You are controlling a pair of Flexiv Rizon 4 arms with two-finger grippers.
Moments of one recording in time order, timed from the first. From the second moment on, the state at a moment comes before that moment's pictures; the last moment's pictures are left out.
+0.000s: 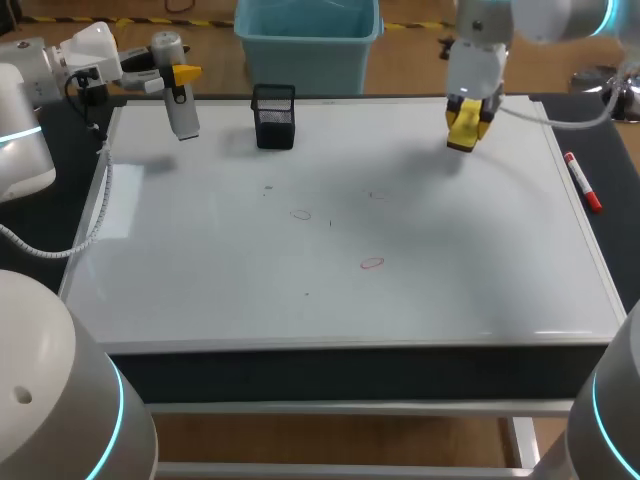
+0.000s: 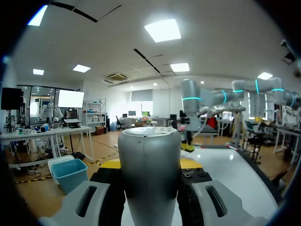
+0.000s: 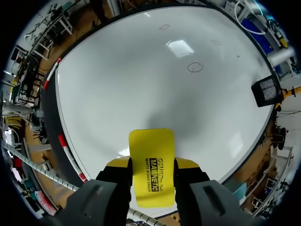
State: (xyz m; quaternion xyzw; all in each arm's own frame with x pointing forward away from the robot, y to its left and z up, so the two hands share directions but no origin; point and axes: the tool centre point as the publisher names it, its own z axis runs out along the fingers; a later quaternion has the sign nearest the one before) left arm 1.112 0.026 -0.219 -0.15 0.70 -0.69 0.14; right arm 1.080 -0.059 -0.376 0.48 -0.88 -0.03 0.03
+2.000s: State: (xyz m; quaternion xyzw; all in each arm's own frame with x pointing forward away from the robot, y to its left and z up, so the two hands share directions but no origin) left arm 1.112 0.026 -0.218 -0.15 0.70 -0.69 0.14; right arm 1.046 -0.080 -0.373 0.45 -0.89 -0.03 0.02
